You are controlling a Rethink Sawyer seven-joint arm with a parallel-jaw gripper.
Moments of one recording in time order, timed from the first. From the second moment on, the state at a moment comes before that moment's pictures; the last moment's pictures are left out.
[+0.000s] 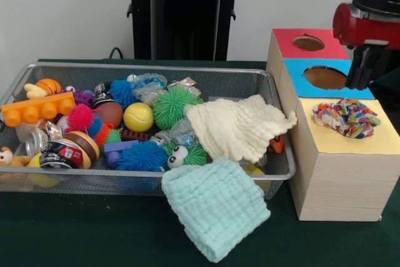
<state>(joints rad) 0.07 -0.64 0.07 1.34 -0.21 0.80 1.96</state>
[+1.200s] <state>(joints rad) 0.04 -0.64 0.07 1.34 -0.19 0.81 1.96</state>
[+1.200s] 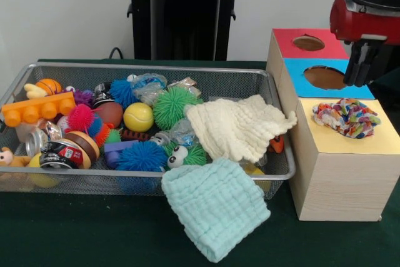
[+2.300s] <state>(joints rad) 0.04 -0.62 0.07 1.30 -0.19 0.82 1.96</state>
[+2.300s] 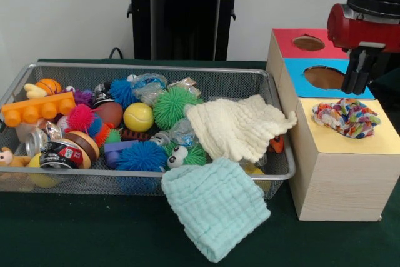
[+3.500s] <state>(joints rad) 0.04 -0.57 0.07 1.28 -0.20 0.82 1.96</state>
